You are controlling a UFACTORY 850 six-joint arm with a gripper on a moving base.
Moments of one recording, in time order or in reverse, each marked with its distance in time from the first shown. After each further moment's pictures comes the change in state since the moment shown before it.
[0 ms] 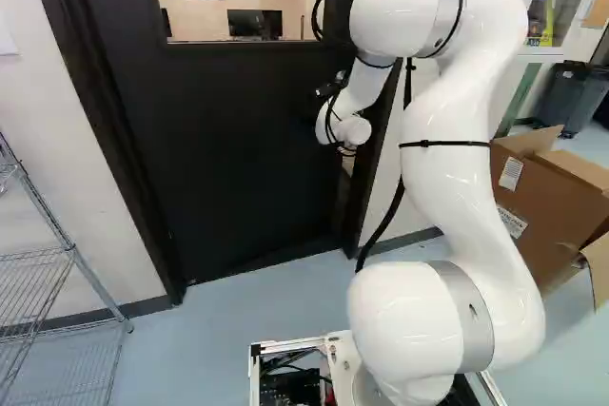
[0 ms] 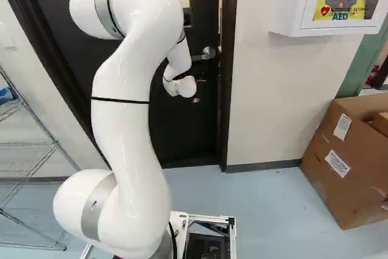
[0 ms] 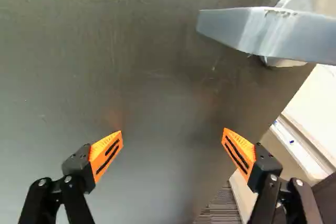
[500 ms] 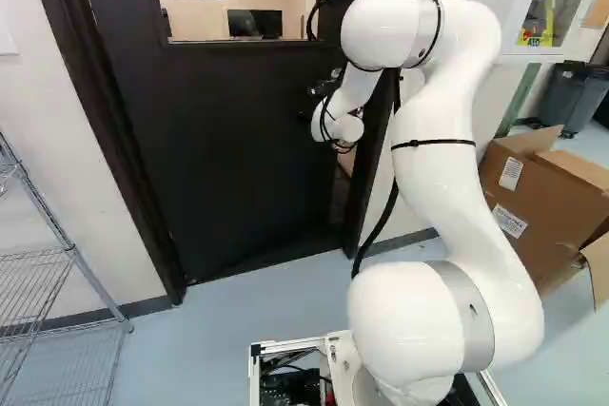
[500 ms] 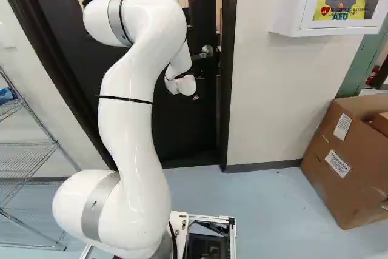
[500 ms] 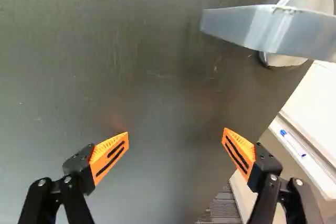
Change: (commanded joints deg) arm 1.2 -5.2 -7.1 0.0 0.0 0.0
